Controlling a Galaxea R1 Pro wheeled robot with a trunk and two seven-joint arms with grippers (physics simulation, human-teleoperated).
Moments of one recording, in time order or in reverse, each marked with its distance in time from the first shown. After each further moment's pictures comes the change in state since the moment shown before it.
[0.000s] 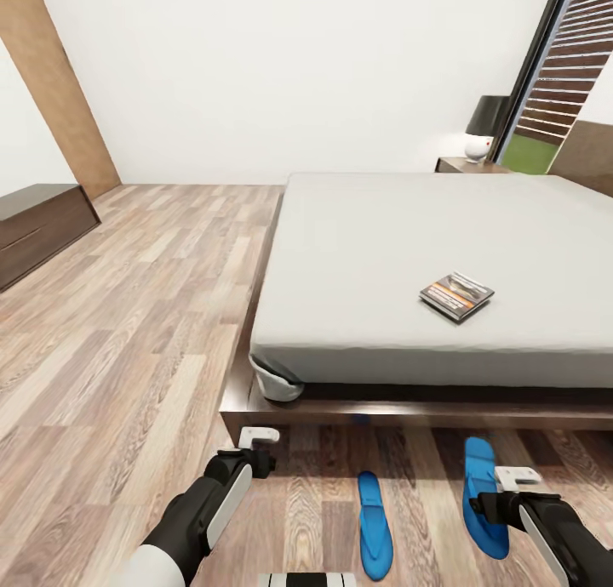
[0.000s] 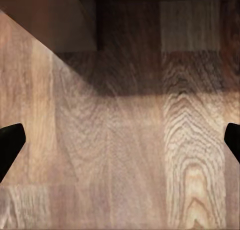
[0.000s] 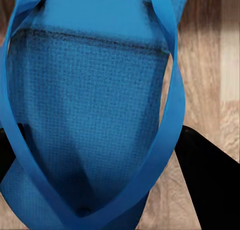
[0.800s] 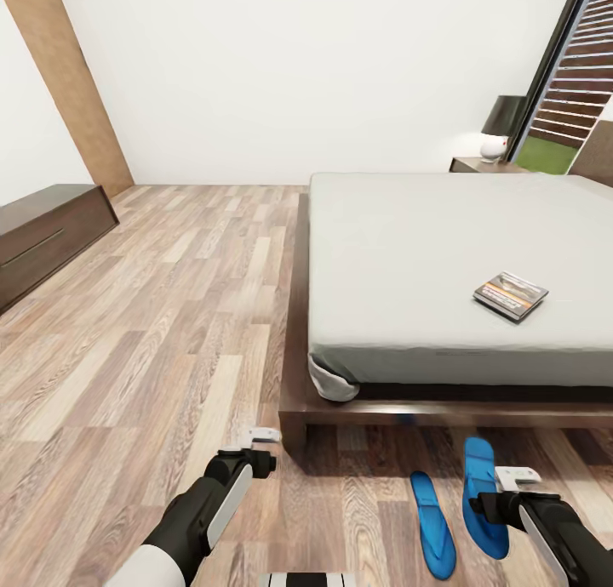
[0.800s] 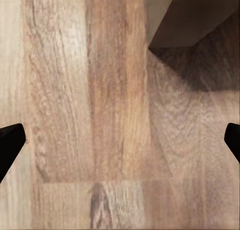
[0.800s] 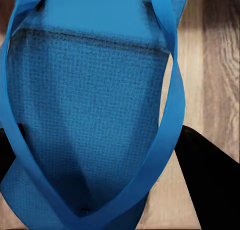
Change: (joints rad) left arm 0.000 -0.001 -0.001 0.000 0.000 0.000 0.000; right arm 0.000 0.001 -0.001 0.000 0.000 0.000 0.000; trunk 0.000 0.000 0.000
